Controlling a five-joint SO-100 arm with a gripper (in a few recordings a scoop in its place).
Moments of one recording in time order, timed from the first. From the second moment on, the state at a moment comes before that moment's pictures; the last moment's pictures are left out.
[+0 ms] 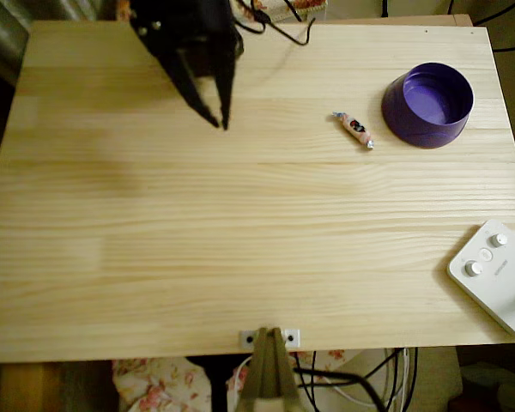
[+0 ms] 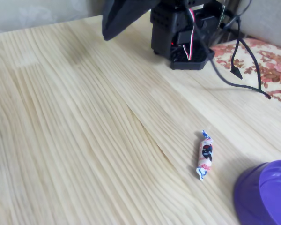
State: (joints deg) arm -12.4 186.6 151.6 68.2 13.8
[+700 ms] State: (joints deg) arm -35.9 153.0 125.5 68.6 36.0
